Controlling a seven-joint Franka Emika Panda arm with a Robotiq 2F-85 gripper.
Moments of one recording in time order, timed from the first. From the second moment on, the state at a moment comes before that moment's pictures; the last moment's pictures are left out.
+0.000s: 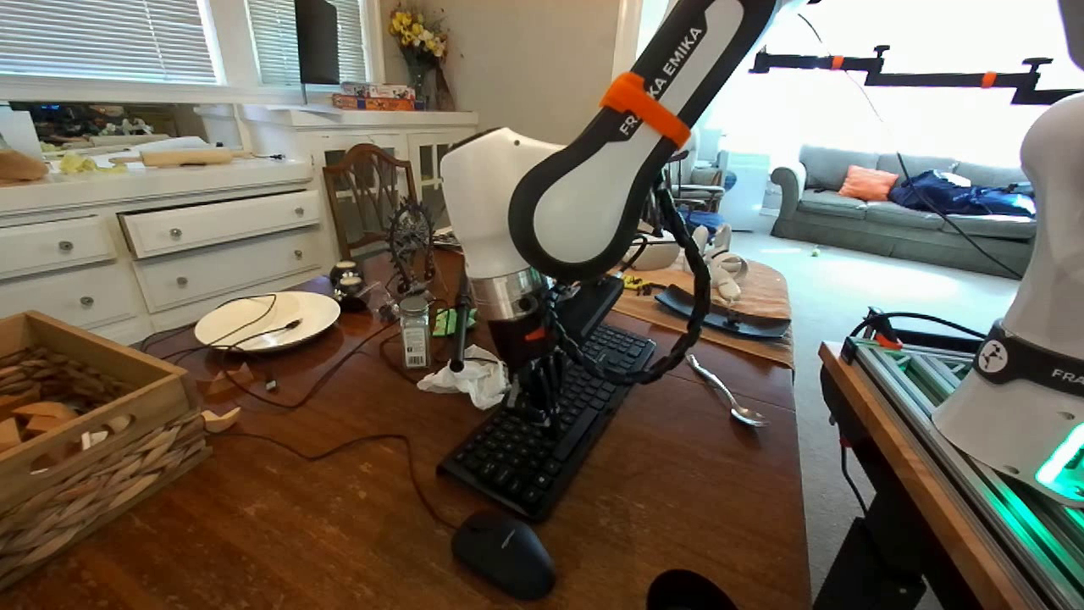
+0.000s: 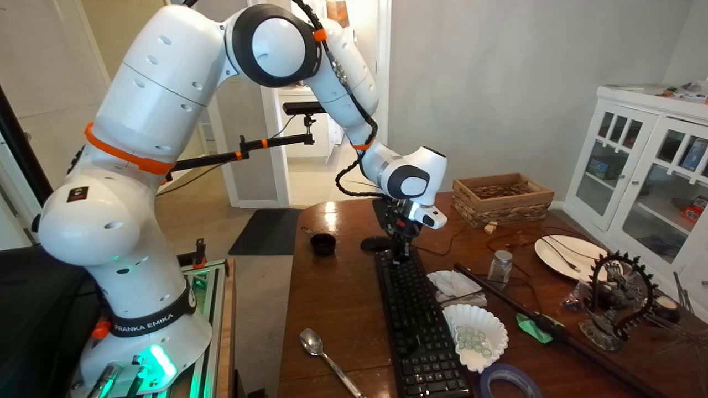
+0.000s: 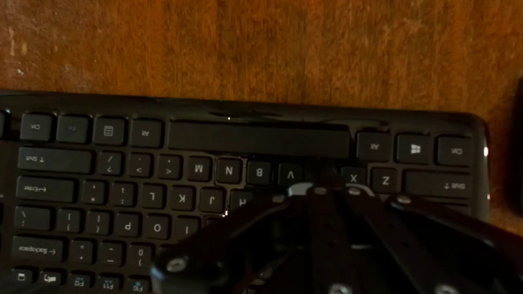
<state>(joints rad) 0.16 0.63 0.01 -1.93 0.03 2.29 0.36</state>
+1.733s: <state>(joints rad) 0.17 0.67 0.01 -1.88 0.03 2.27 0.33</state>
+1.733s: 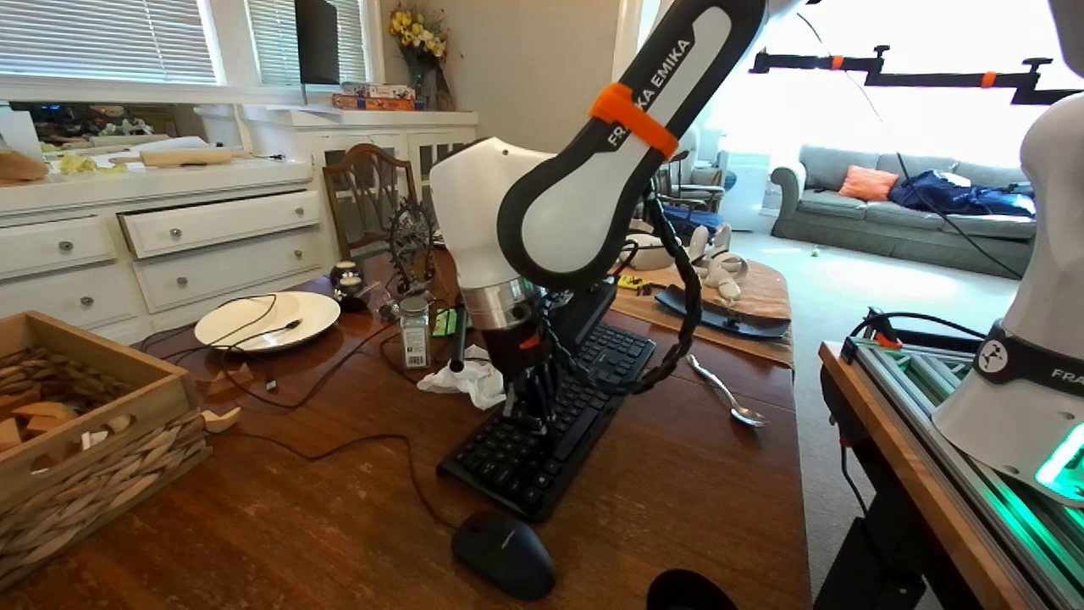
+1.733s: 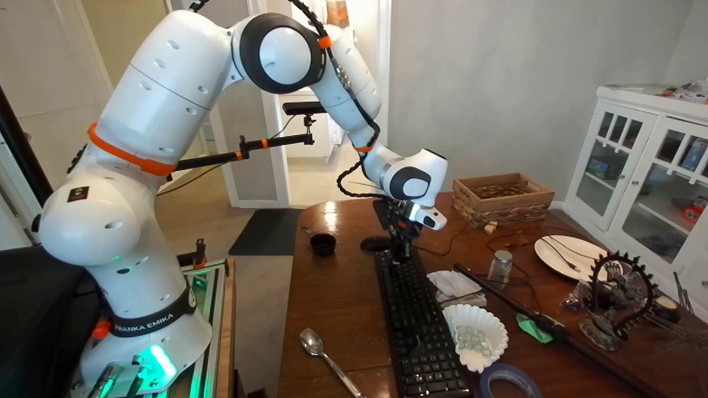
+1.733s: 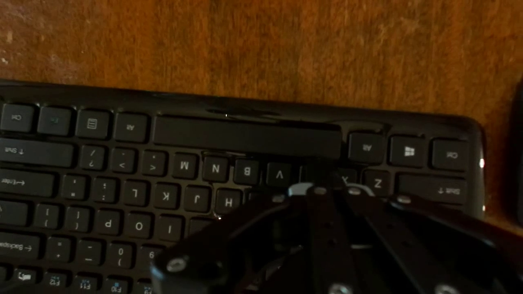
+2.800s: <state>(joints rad) 0.09 0.57 -0.03 -2.00 0.05 2.27 0.35</state>
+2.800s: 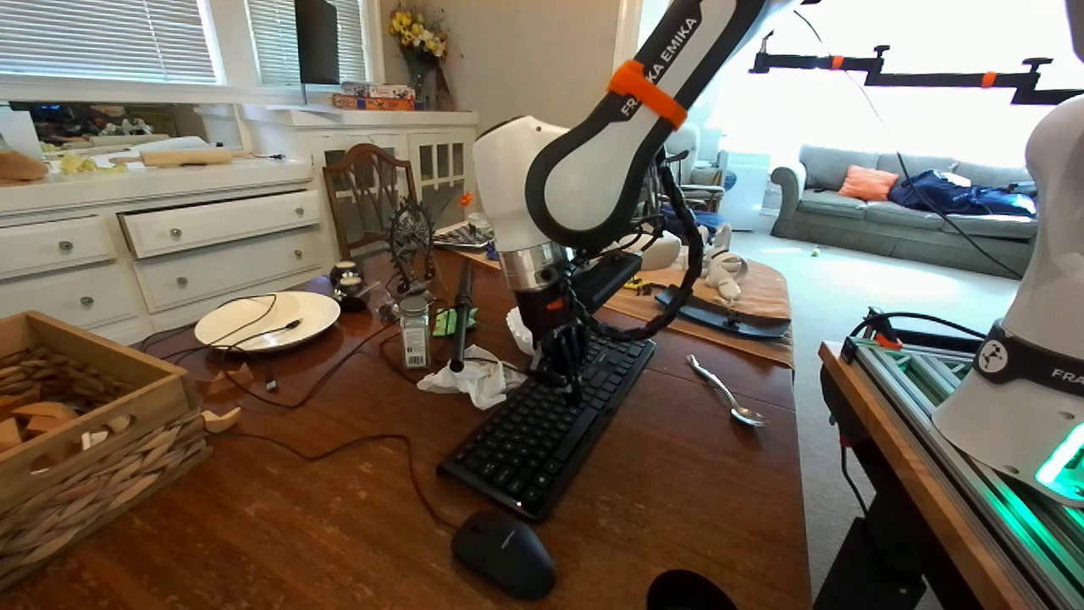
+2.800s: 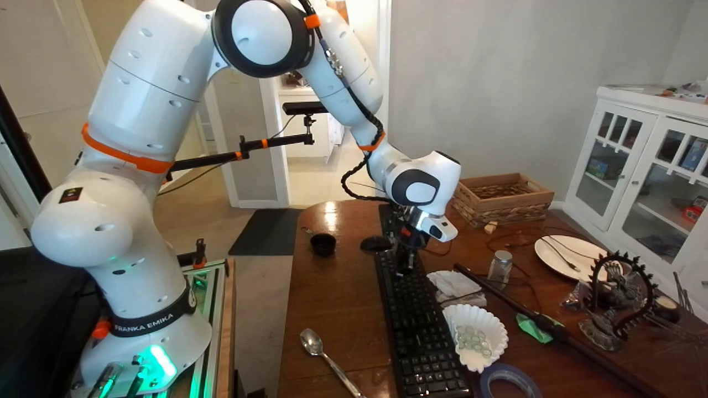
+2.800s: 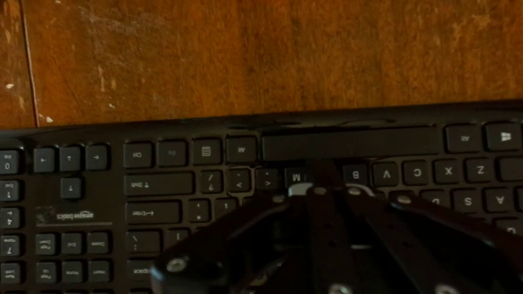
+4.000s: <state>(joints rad) 0.06 0.58 -0.04 -2.01 0.05 2.34 0.34</state>
